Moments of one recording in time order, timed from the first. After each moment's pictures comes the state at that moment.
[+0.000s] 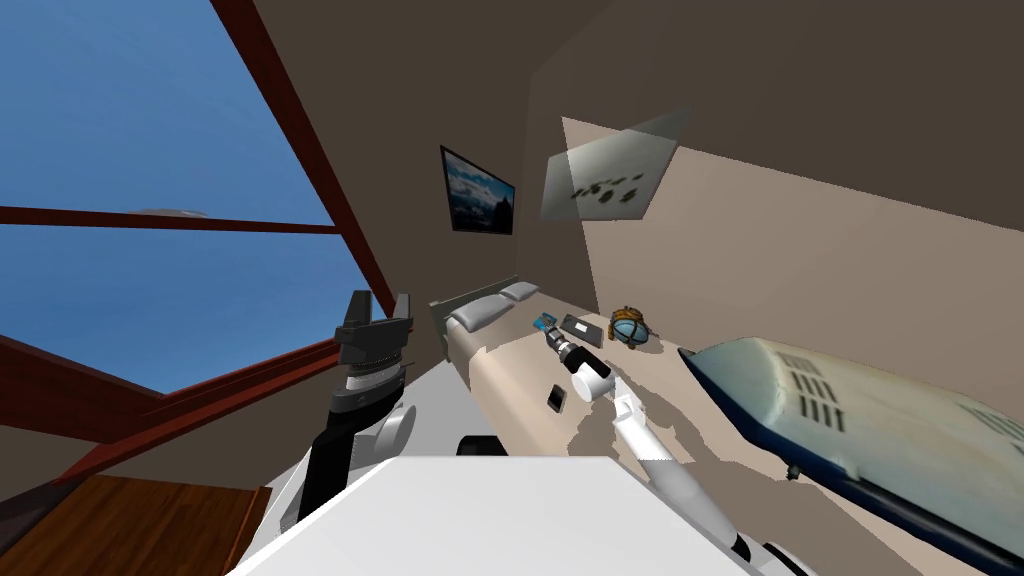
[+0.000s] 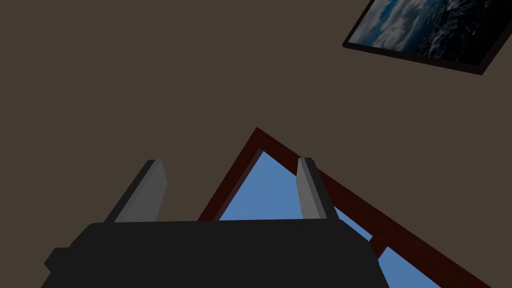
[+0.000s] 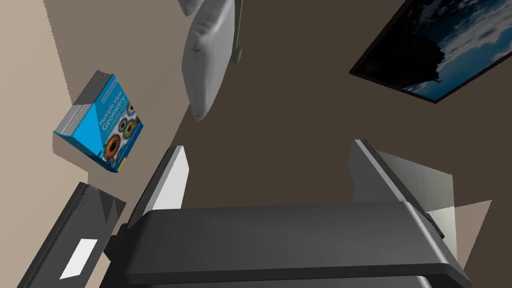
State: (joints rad) left arm 0.49 -0.02 0.01 -2.37 -0.05 -0.65 0.07; right arm 0.04 -0.50 0.22 -1.91 -0.46 0.34 0.28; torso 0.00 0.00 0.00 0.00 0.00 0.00
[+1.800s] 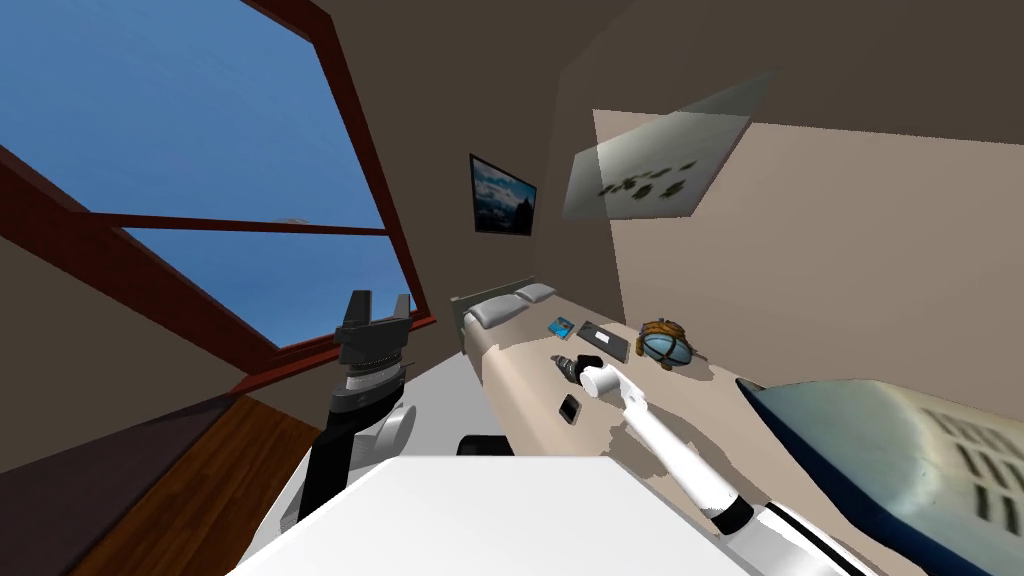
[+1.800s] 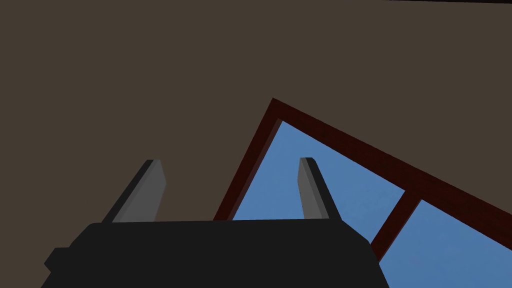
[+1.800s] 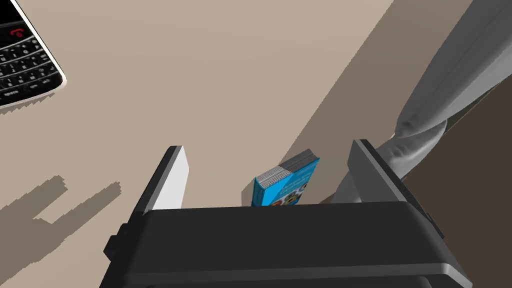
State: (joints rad) left arm 0.49 -0.02 0.01 -2.37 -0.05 -0.65 0.07; right arm -0.05 -0.66 0.31 -1.59 -0.61 0.82 0.44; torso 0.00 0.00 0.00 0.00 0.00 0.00
